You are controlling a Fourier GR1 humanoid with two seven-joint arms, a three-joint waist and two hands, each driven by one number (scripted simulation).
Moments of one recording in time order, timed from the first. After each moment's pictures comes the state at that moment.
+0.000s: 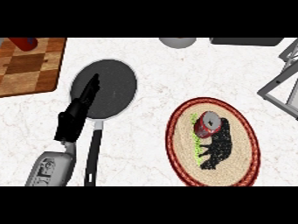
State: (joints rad) left arm -0.22 0.05 -0.04 -1.42 -0.17 -0.02 0.03; right arm -0.91 -1.11 -0.16 -0.40 -0.04 0.27 -0.75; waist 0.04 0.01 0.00
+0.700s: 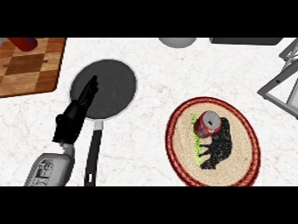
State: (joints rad) left arm -0.21 0.05 -0.04 -1.41 -0.16 -0.03 0.00; right arm -1.02 -1.13 -0.21 -0.24 -0.05 0.47 -0.66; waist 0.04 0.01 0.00
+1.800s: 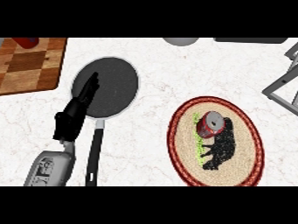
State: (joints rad) left arm -0.22 0.05 -0.04 -1.43 -0.16 -0.03 0.02; right arm -1.11 -1.39 -0.37 -0.05 -0.19 0.67 -0.22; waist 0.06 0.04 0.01
